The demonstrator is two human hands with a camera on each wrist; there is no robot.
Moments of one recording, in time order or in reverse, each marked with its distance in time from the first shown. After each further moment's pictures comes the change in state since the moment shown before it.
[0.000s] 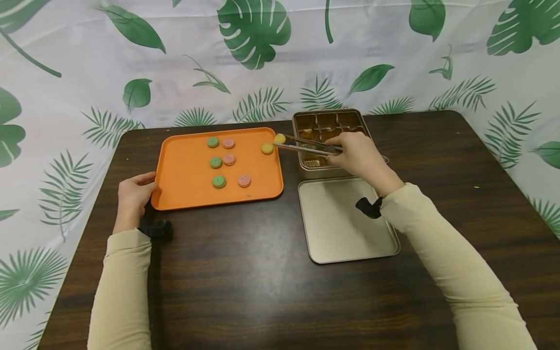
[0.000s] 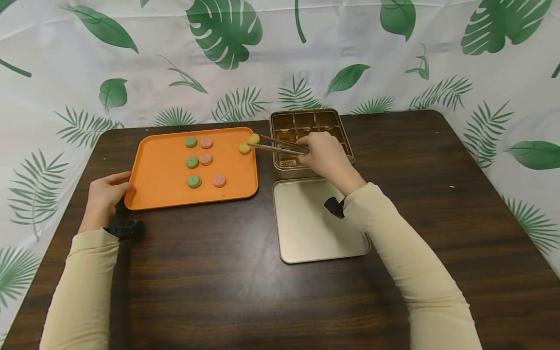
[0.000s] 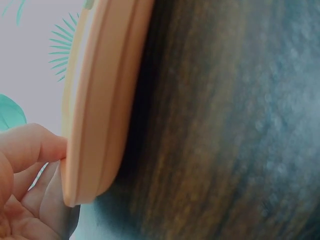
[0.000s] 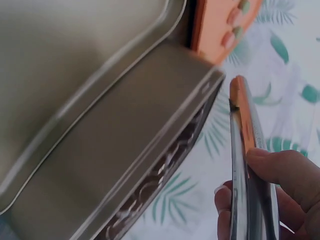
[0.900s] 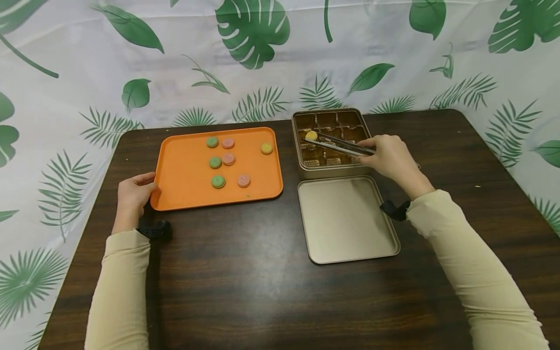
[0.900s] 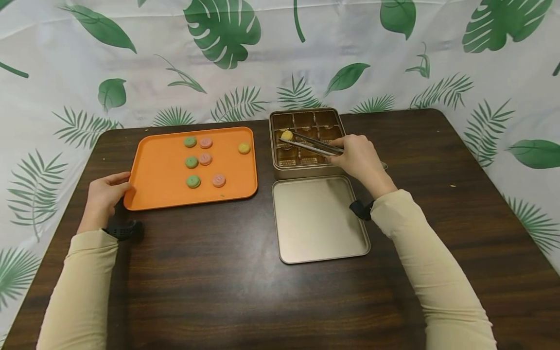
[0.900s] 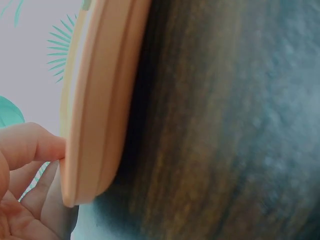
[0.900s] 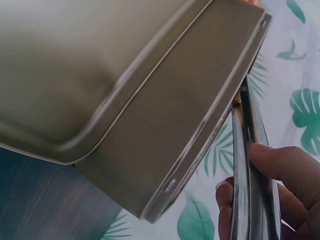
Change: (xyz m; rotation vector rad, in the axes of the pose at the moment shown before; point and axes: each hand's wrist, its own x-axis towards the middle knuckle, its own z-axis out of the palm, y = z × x) left_hand 0.000 0.002 -0.001 0.010 -0.011 -0.008; right_hand -0.018 0.058 -0.010 0.037 0.033 0.107
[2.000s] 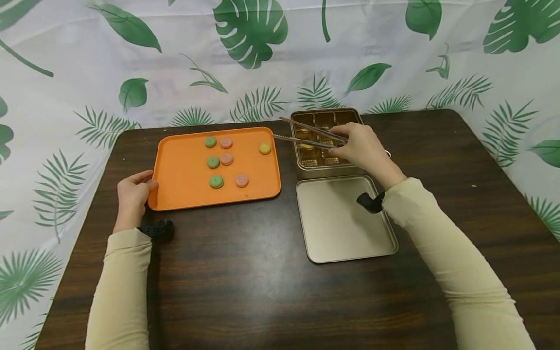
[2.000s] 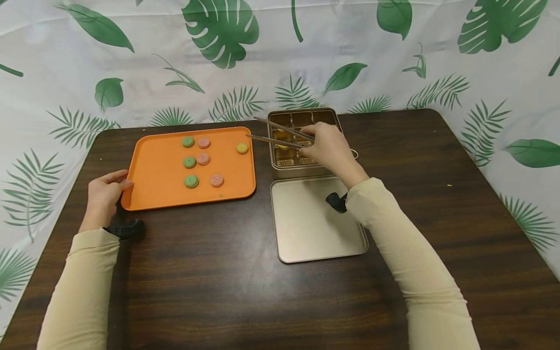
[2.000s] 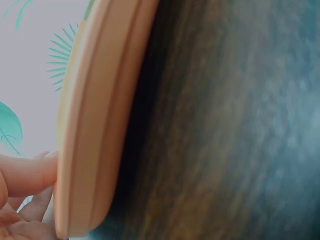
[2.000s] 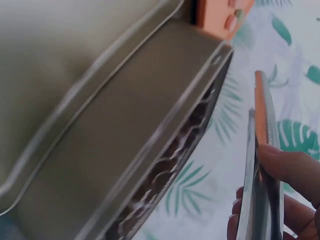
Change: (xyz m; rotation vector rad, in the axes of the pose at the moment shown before) left_hand 0.002 0.003 0.009 -0.257 0.049 -0.063; right_hand 0.020 -0.045 0.008 0.068 -0.004 -0.031
